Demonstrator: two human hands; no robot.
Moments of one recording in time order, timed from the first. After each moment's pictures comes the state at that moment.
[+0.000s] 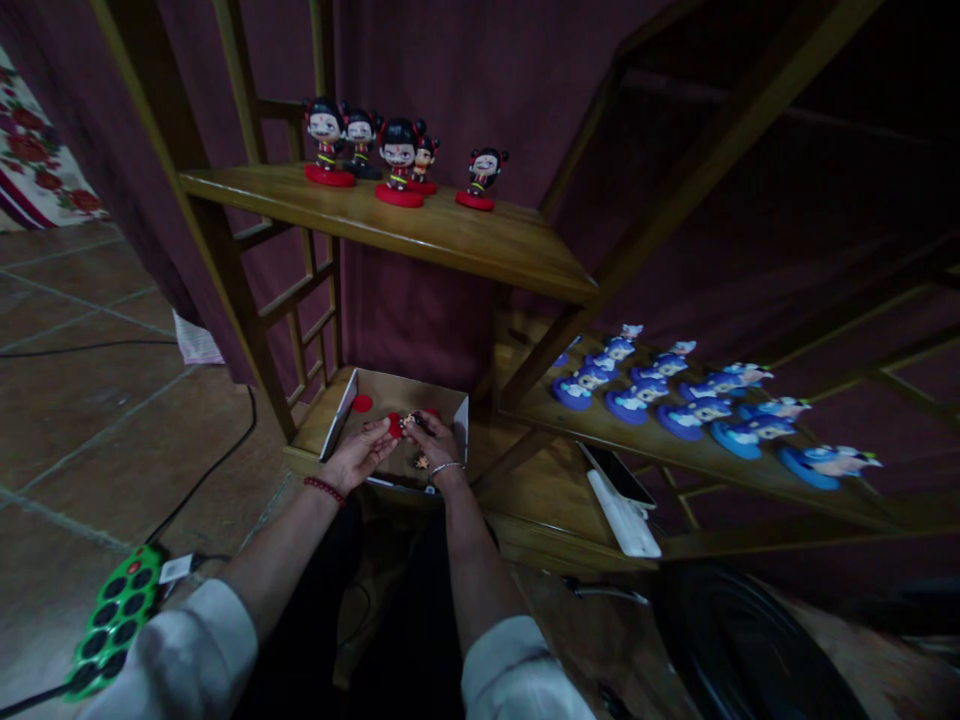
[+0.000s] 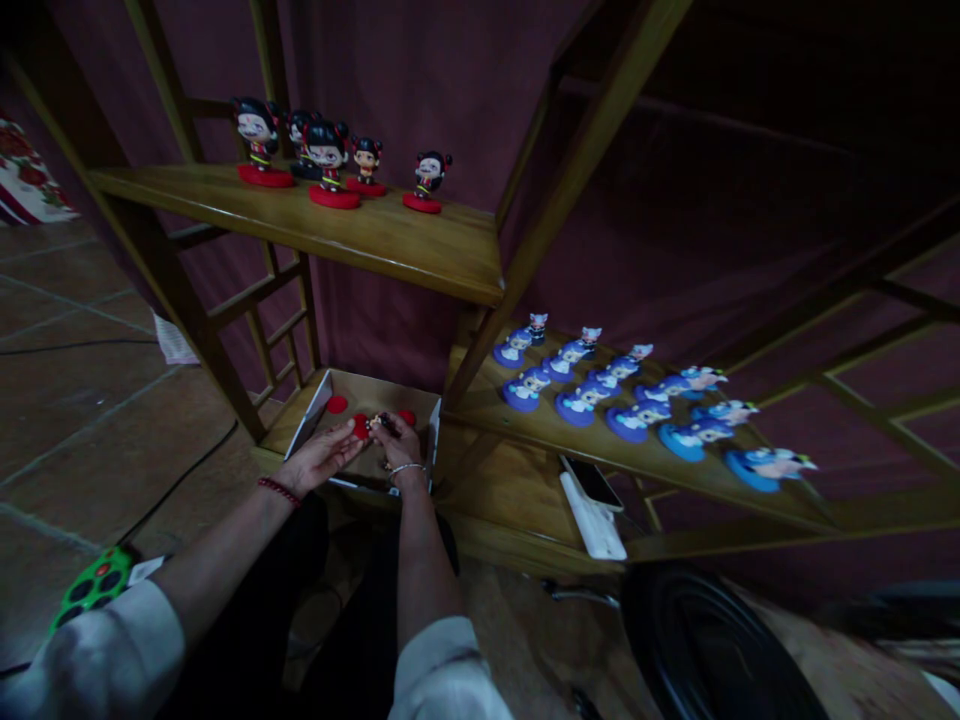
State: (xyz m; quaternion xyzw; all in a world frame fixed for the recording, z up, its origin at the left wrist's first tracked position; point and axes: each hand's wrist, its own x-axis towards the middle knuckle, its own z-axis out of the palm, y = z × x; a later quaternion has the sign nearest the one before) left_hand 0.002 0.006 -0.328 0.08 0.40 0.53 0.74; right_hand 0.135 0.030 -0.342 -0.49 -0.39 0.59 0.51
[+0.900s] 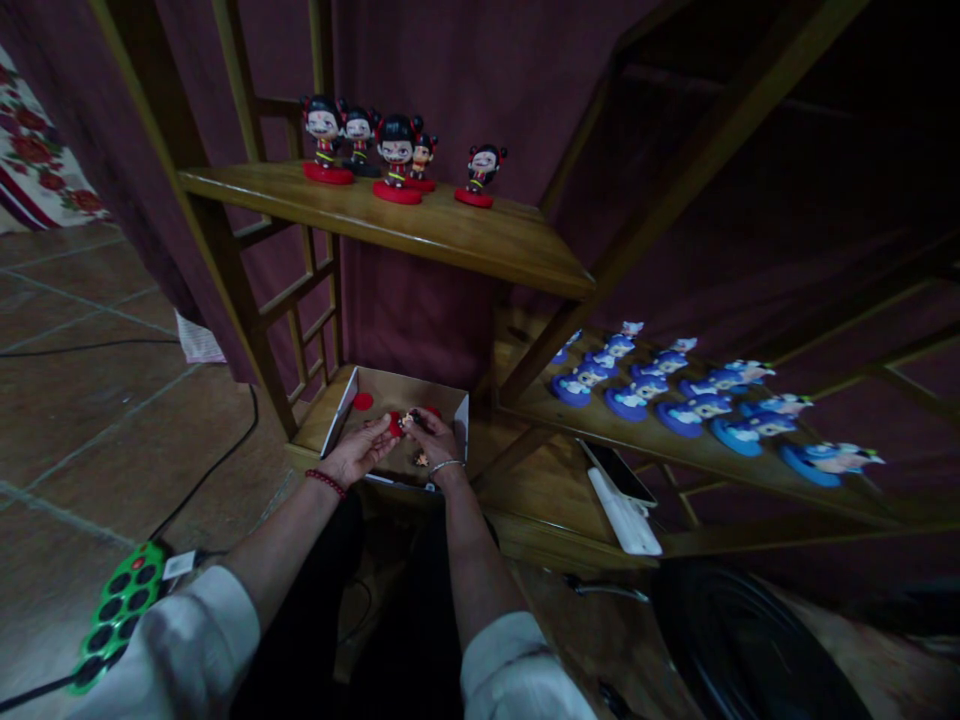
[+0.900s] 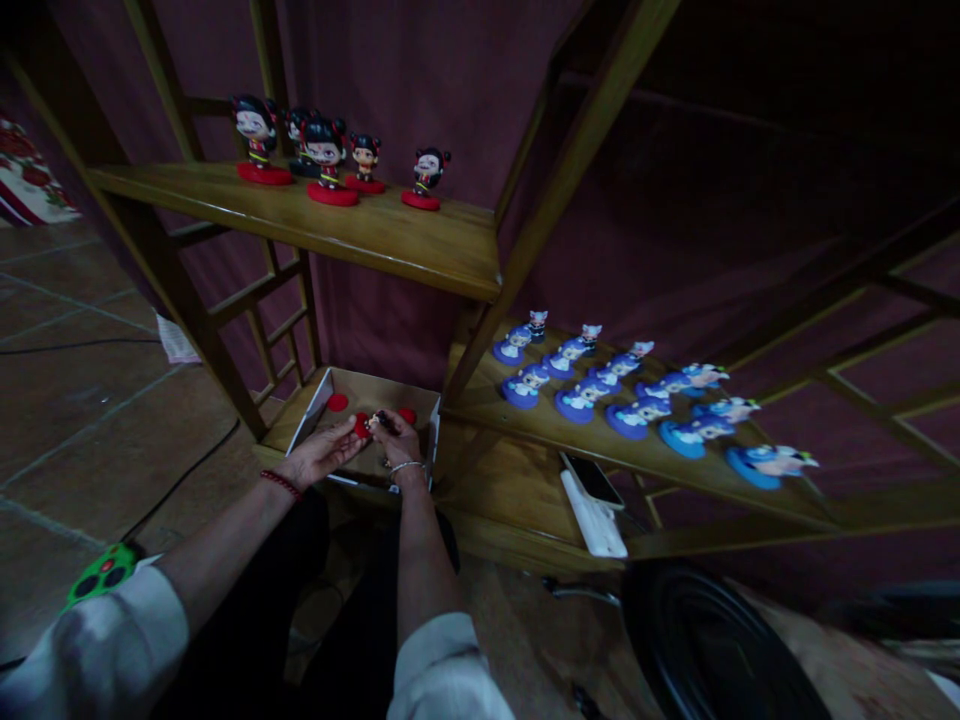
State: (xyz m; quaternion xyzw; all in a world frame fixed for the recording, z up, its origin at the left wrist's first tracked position) left_hand 0.002 0.008 -0.324 0.09 0.42 0.50 0.75; right_hand 0.133 0.028 -0.338 -0.50 -0.41 0.57 0.51
